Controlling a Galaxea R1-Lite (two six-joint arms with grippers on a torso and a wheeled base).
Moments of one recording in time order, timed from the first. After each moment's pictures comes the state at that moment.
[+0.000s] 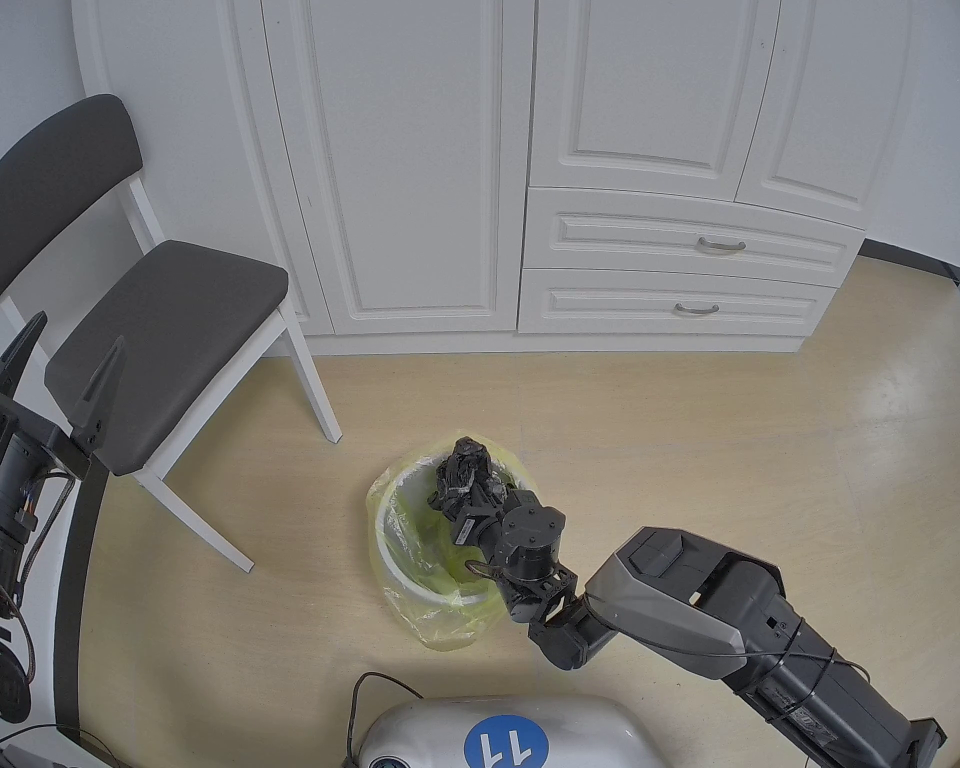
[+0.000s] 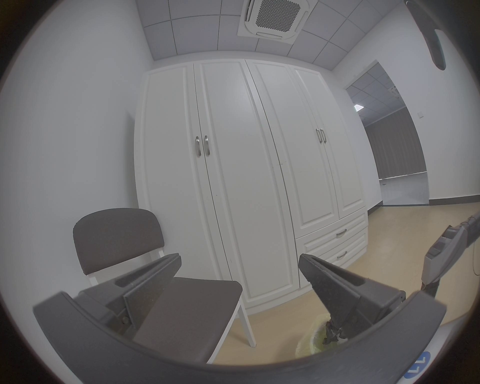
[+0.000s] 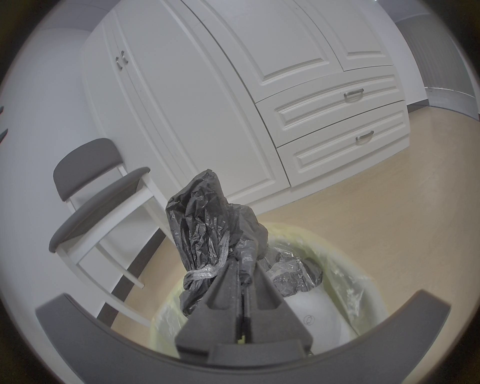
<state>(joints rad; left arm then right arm) 0.03 1.26 -0.17 -1.53 -0.20 0.19 0.71 2.88 -1.61 -1.30 -0.41 0.38</state>
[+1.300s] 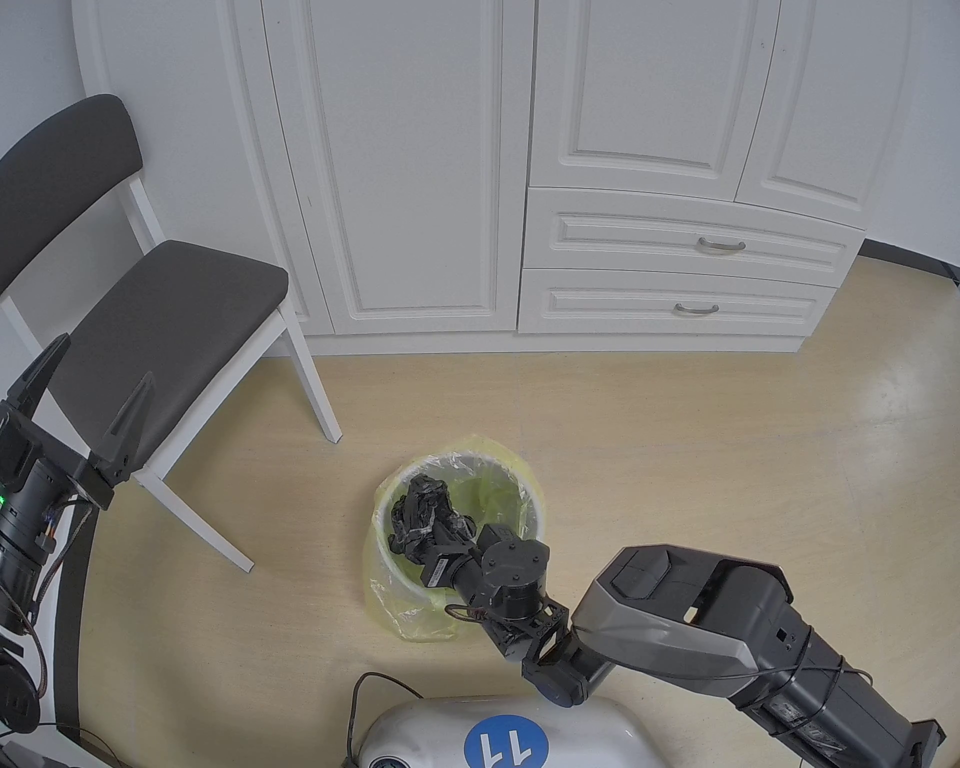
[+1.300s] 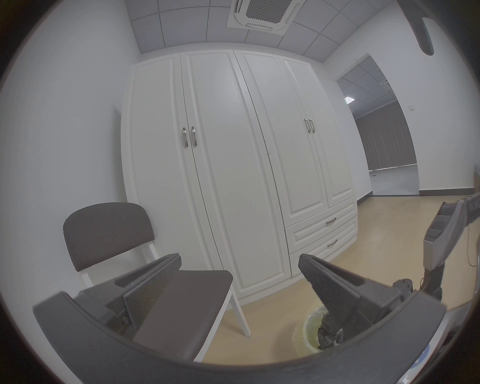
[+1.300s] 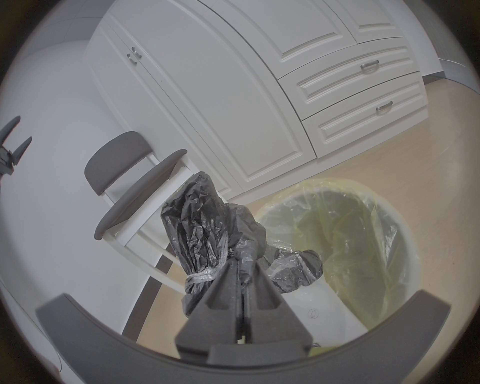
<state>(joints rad) -0.03 1.29 -0.13 -1.53 -0.20 0.25 0.81 2.79 -1.39 -1.38 -0.32 0.48</state>
